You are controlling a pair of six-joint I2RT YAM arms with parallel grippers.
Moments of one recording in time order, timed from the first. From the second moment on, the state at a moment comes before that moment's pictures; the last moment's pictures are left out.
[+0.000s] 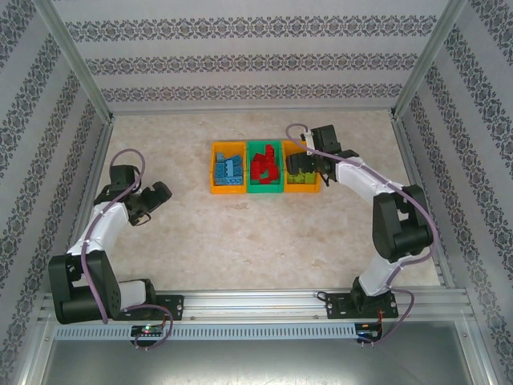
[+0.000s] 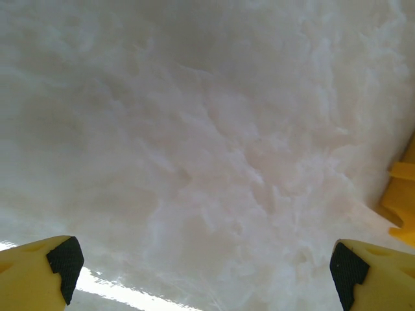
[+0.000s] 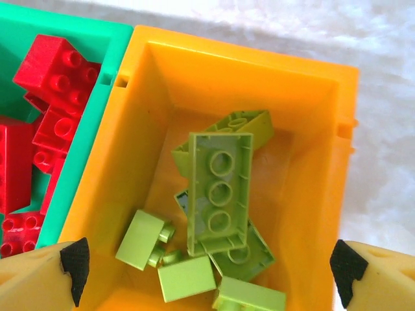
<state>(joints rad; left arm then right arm) 0.19 1.25 0.75 -0.55 0.15 -0.52 0.26 1.70 1.16 -0.32 -0.04 0.07</state>
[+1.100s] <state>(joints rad) 0.01 1.56 0.37 0.70 -0.15 -0.06 0.02 1.50 0.37 0.78 0.13 0.03</state>
